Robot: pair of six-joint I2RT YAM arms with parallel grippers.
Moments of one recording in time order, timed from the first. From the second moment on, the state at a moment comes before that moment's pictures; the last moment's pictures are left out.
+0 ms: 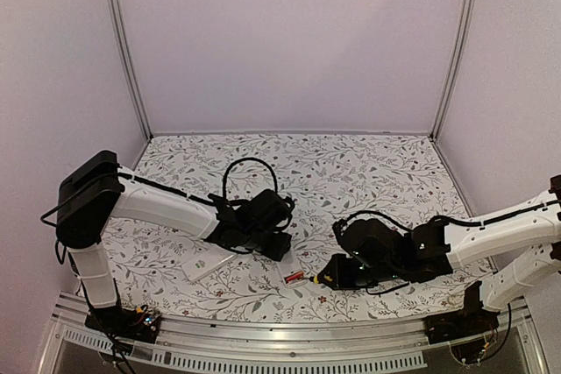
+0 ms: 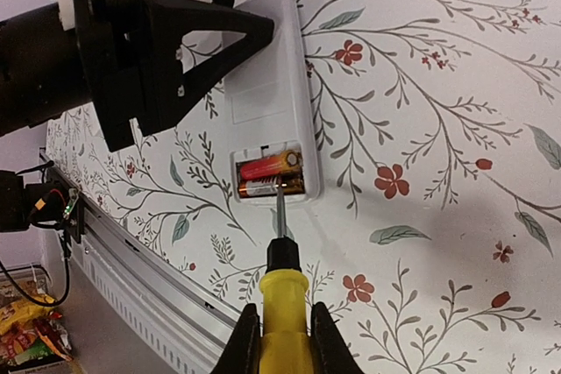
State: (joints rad) left arm -1.07 1.88 1.07 -0.21 -0.19 -0.47; right arm 1.27 1.37 0.73 -0.23 0.11 1.11
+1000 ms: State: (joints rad) left arm -1.07 1.89 1.08 -0.23 -0.18 -0.47; right arm 1.27 1.43 0.70 0.10 0.06 0.95
